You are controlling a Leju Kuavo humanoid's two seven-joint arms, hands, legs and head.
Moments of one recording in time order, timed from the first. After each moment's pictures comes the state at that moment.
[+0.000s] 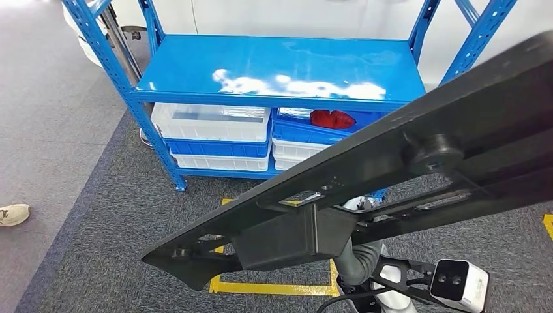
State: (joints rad) left arm -0.09 -0.04 1.13 -0.23 -0.72 -0.13 -0.35; right arm -0.10 0.05 0.38 -1.95 -0.10 0.46 -0.70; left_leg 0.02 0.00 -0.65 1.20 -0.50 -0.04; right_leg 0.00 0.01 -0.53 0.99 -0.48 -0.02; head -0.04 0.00
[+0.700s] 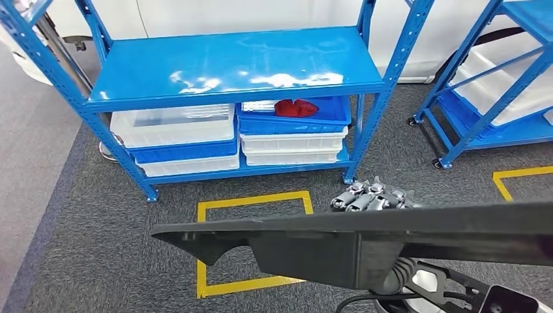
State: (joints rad) left arm -0.10 -0.04 1.15 -0.23 -0.74 -0.04 -0.36; right arm -0.14 -0.02 0.35 -2.11 -0.06 0.41 -0.70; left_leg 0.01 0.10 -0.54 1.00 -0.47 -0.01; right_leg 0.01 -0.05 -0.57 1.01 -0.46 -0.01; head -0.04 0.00
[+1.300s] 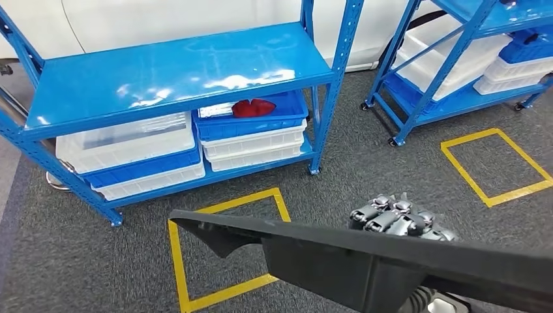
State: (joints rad) left arm -0.08 -0.06 1.13 -0.23 -0.81 -0.04 -0.31; right arm -0.06 -0.06 0.37 -2.24 0.05 0.24 -0.70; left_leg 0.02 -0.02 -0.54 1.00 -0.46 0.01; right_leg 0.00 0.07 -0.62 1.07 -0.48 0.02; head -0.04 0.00
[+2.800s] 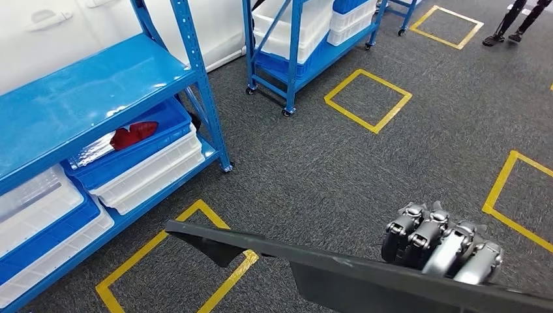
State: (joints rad) left arm -0.09 -0.06 1.13 -0.22 -0.83 -0.01 -0.22; right arm 0.03 0.05 0.20 -2.30 -0.03 0.45 -0.70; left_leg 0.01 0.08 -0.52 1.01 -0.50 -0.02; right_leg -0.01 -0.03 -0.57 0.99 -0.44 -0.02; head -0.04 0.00
